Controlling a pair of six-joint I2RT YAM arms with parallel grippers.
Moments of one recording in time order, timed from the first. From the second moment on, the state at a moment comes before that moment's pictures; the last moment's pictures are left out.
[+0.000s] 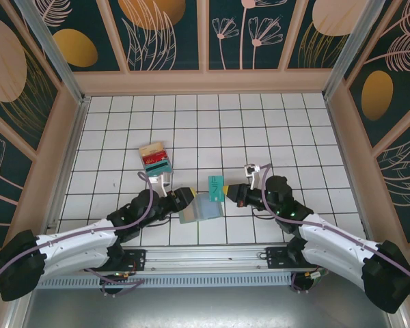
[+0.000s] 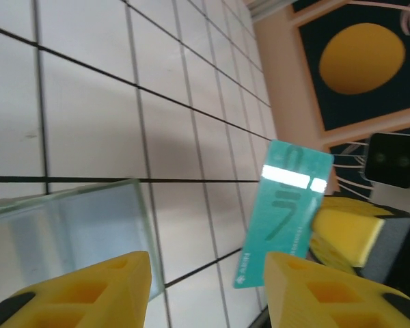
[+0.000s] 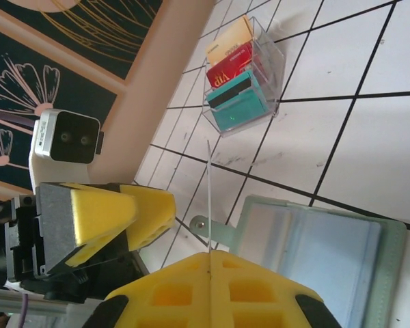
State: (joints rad) left arm -0.96 0.93 0.25 0.38 -0.02 -1.14; right arm 0.71 0.84 0.25 0.32 -0.41 0.82
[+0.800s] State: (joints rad) left arm -0.96 0.99 0.25 0.62 0.11 -1.14; right arm 0.70 0.95 0.22 0.58 -0.56 0.95
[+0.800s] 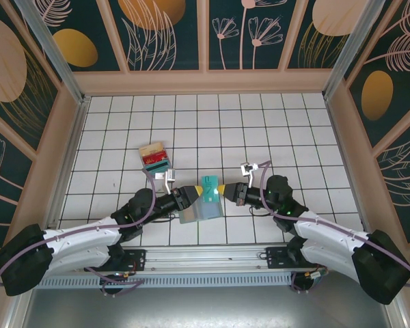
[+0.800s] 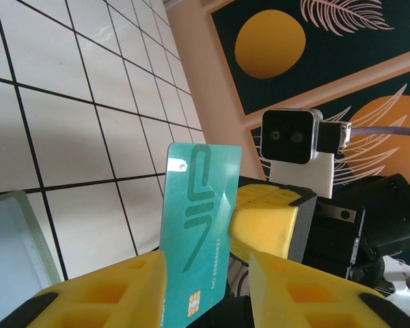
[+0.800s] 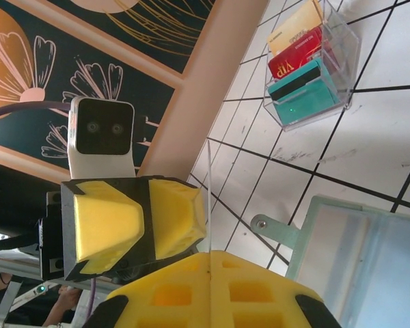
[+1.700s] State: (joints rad) left arm -0.96 0.97 0.24 0.58 0.08 -1.13; right arm 0.70 0.98 0.22 0.66 -0.65 0.98
